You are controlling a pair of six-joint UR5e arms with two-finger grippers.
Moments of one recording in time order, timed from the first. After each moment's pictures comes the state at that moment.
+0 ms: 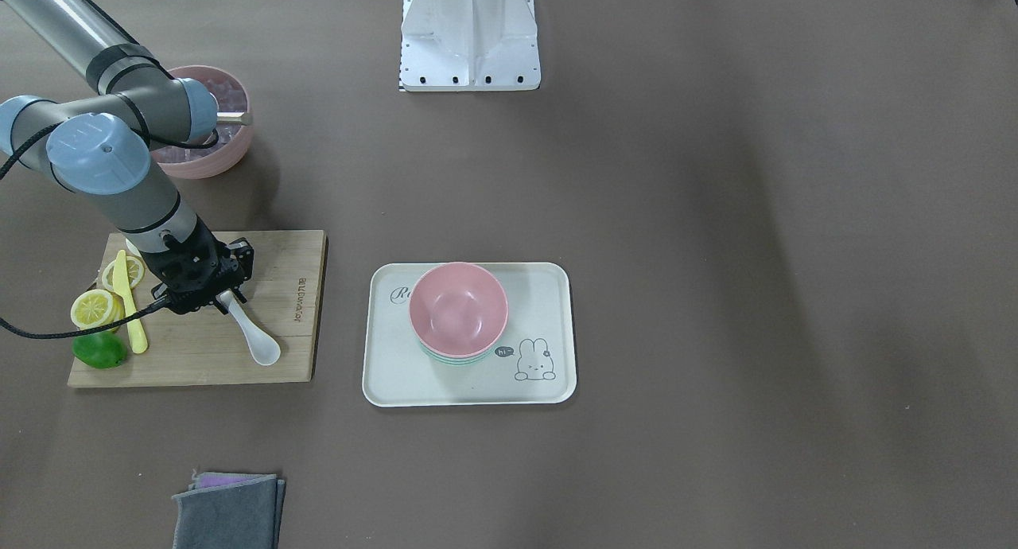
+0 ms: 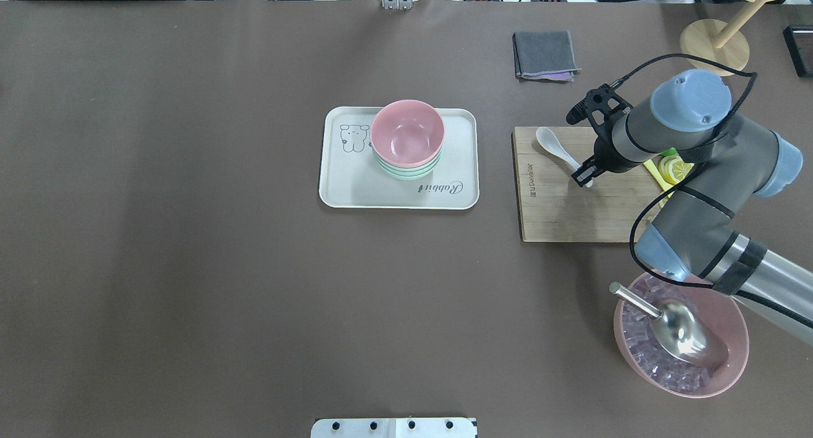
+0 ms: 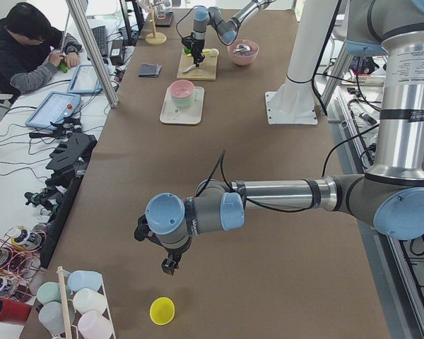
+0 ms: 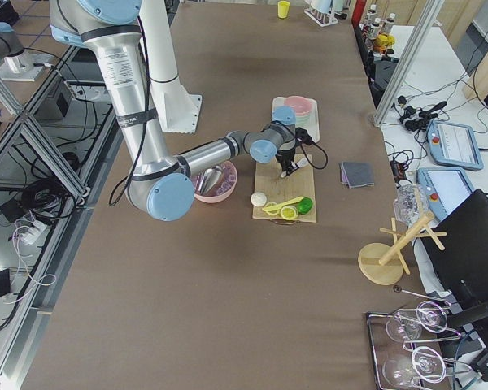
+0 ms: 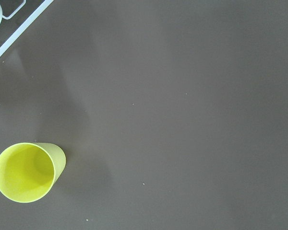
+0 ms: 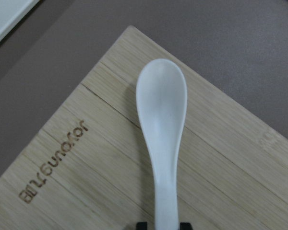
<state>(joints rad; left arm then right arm) -1.70 -1.59 -1.52 -1.47 -2.42 0.54 0.81 -1.26 1.58 -1.15 2.00 0.35</state>
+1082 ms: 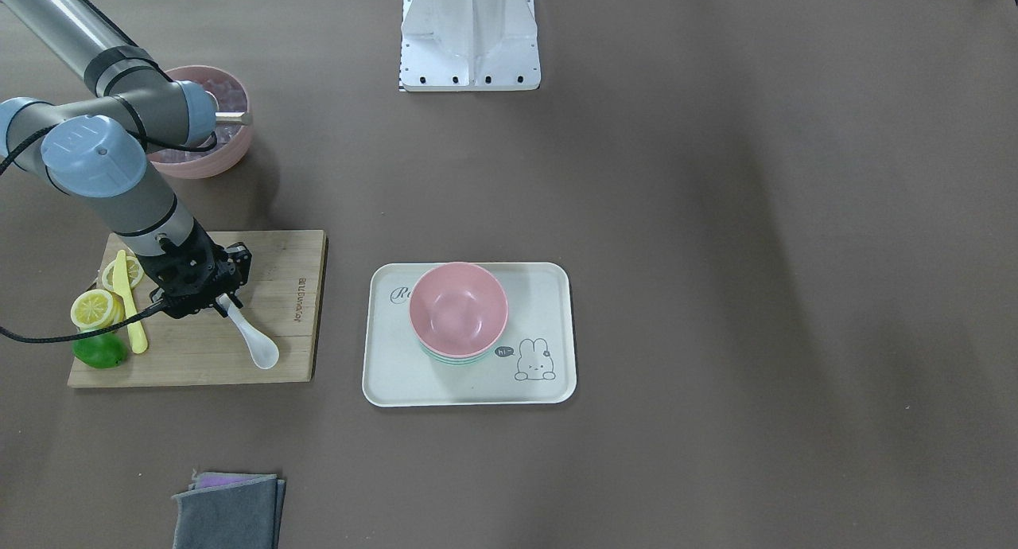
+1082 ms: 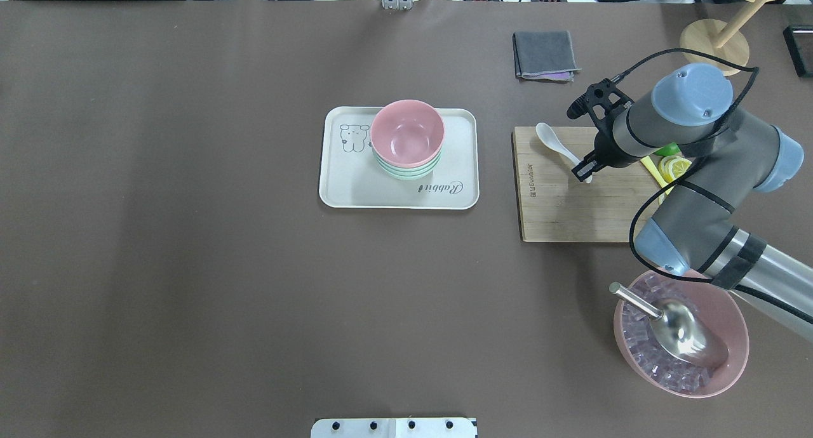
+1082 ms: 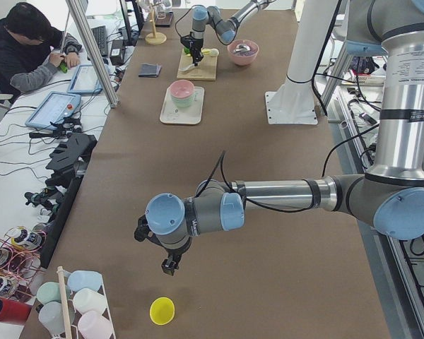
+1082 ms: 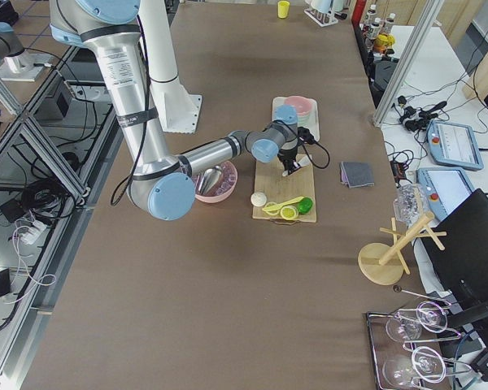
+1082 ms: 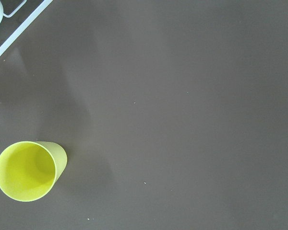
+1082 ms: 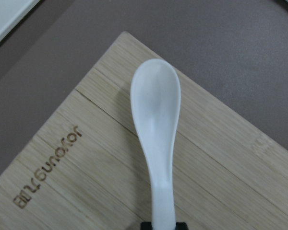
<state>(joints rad) -1.70 -1.59 -1.52 -1.47 -2.42 0.54 0.82 -1.24 1.57 -1.15 2.01 0.35</state>
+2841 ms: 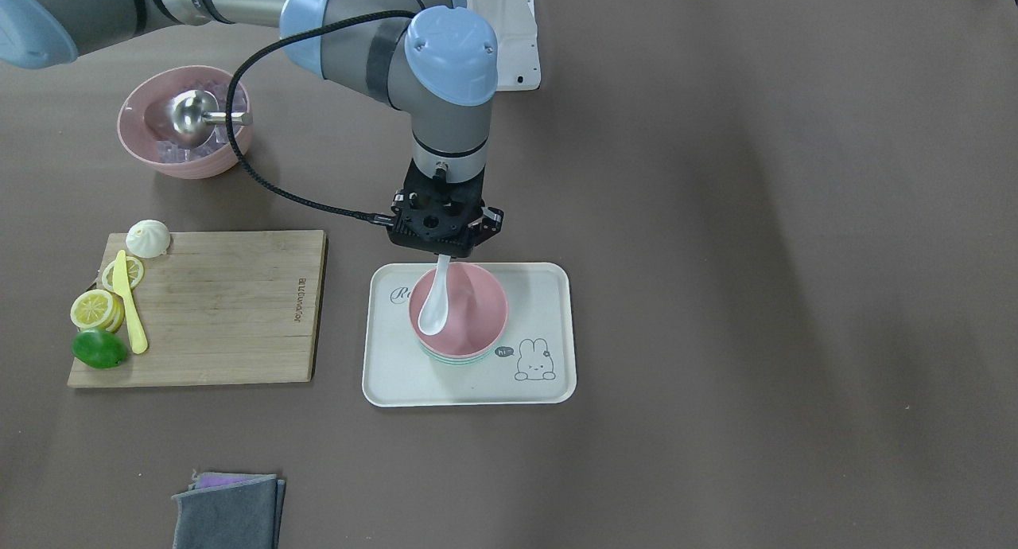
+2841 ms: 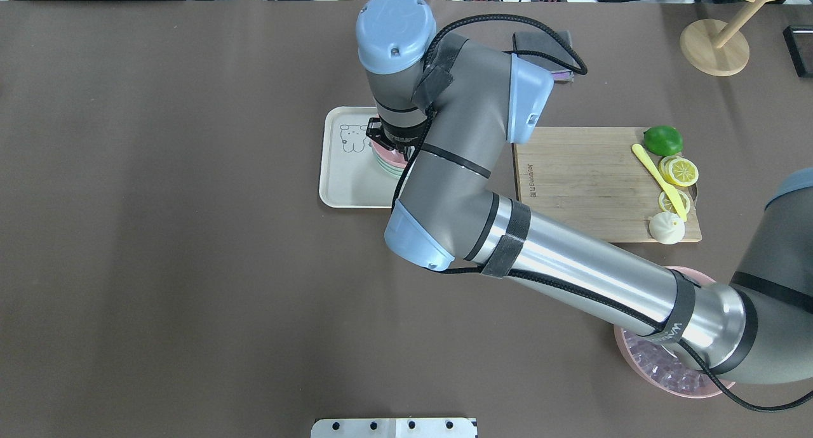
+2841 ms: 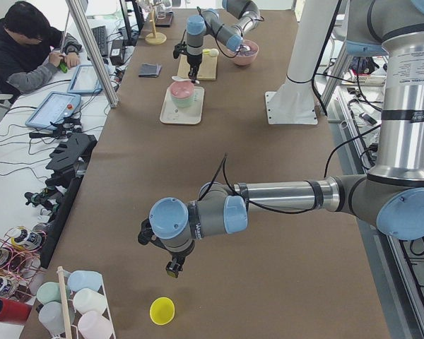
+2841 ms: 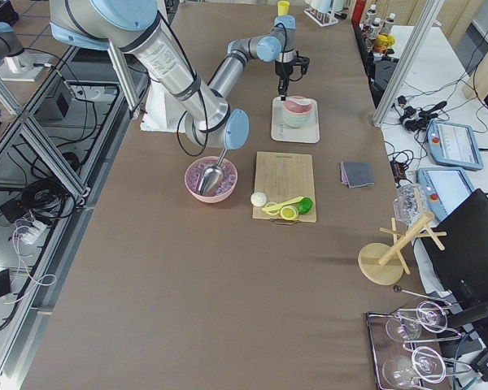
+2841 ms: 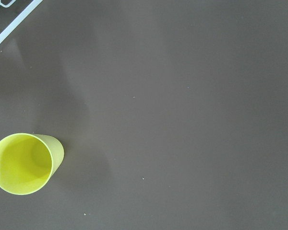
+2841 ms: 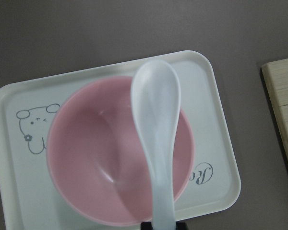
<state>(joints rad) -1.70 -1.57 -1.52 -1.47 -2.42 0.53 0.61 -0.59 1.46 -1.81 1.85 1.31</state>
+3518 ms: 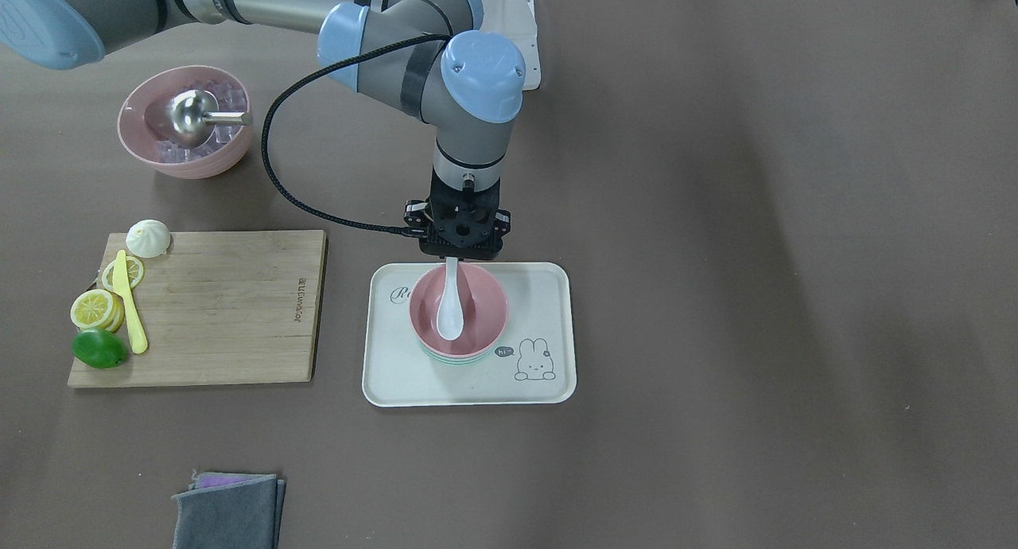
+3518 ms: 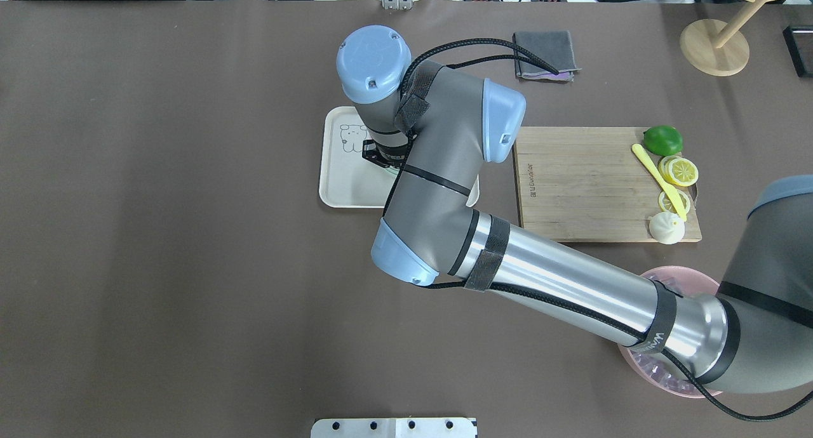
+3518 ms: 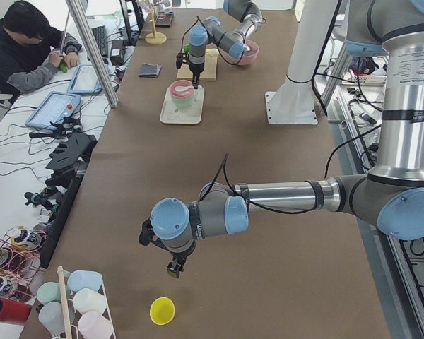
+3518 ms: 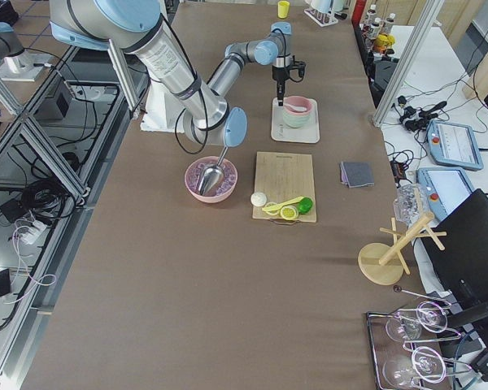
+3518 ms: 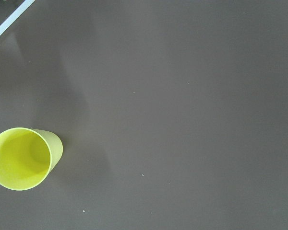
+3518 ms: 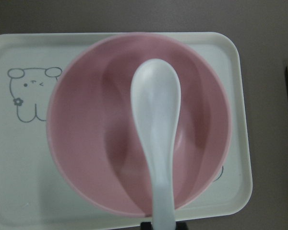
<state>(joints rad) -1.70 -1.57 -1.53 -1.47 -2.42 0.53 0.58 -0.58 1.41 -1.81 1.80 1.16</state>
